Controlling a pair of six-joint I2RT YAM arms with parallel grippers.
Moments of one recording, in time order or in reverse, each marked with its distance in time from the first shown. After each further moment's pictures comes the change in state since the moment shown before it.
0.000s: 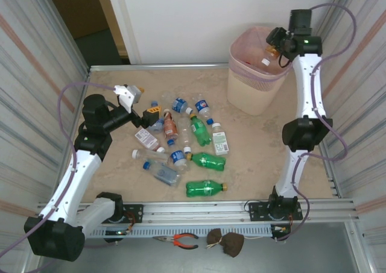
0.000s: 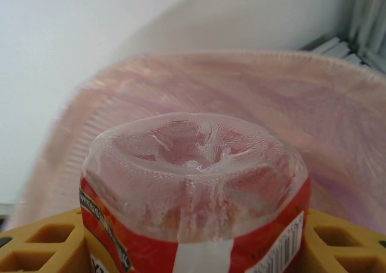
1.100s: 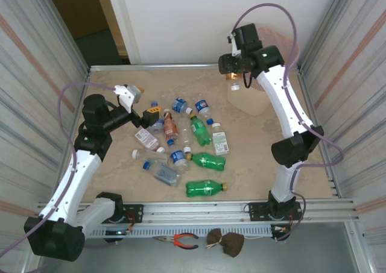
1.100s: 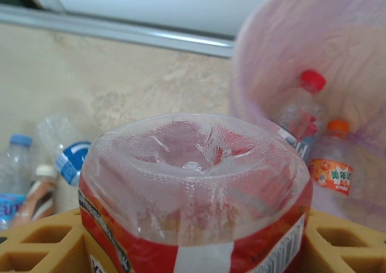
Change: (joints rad) left arm 0.000 0.000 0.000 0.000 0.000 0.000; right arm 0.376 -0.208 -0.221 -0.111 0.039 -0.375
